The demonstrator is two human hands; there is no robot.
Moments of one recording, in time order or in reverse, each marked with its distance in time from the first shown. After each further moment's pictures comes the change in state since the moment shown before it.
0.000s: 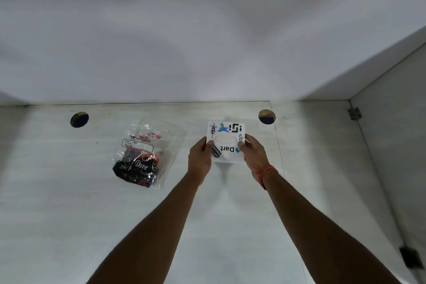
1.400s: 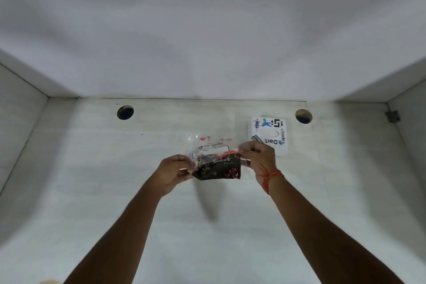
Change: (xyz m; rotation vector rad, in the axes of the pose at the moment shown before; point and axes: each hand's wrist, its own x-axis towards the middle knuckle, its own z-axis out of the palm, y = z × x) left_hand -0.021 -0.034 -0.215 -0.346 -0.183 -0.453; right_hand -0.071 -0.021 0.109 0.250 -0.029 0.104
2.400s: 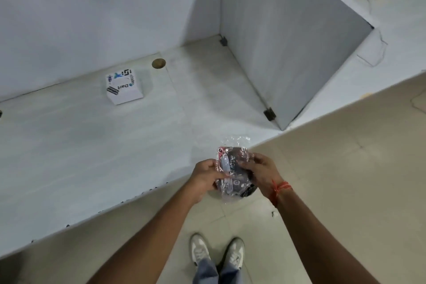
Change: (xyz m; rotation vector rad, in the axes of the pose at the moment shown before) left_hand -0.220 -0.335 0.386 0.536 -0.329 -0.034; right_hand -0.312 0.137 -0.441 0.214 0.211 0.091
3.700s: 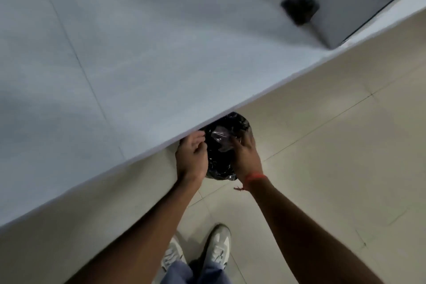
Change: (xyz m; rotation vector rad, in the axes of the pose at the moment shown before) left_hand 0.321 -0.200 0.048 0.181 0.384 0.296; right_hand 0.313 0.296 -0.111 -1.300 0.244 -0.402
